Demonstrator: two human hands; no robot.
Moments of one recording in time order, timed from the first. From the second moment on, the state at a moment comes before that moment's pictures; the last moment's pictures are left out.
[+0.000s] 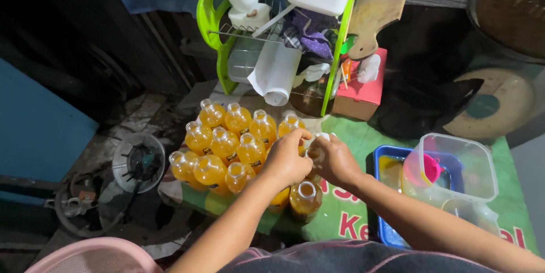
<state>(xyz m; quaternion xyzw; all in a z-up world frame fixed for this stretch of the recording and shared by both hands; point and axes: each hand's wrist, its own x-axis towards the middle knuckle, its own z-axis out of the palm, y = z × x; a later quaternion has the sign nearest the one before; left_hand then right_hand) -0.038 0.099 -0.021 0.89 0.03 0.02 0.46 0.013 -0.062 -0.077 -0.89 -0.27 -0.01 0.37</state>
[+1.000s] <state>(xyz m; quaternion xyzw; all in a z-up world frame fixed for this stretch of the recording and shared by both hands) -0.021 0.100 -0.023 0.84 -0.04 0.09 0.54 0.095 -0.112 -0.229 -0.92 0.00 0.18 0.34</state>
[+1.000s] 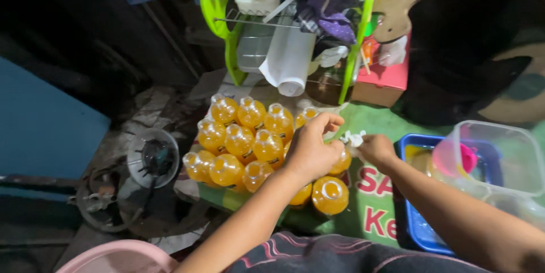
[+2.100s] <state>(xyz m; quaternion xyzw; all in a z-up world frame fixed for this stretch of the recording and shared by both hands) -0.056 -0.121 -0.003 0.54 0.12 -0.12 0.82 -0.098 -0.262 0.029 -0.82 0.04 -0.05 0.56</state>
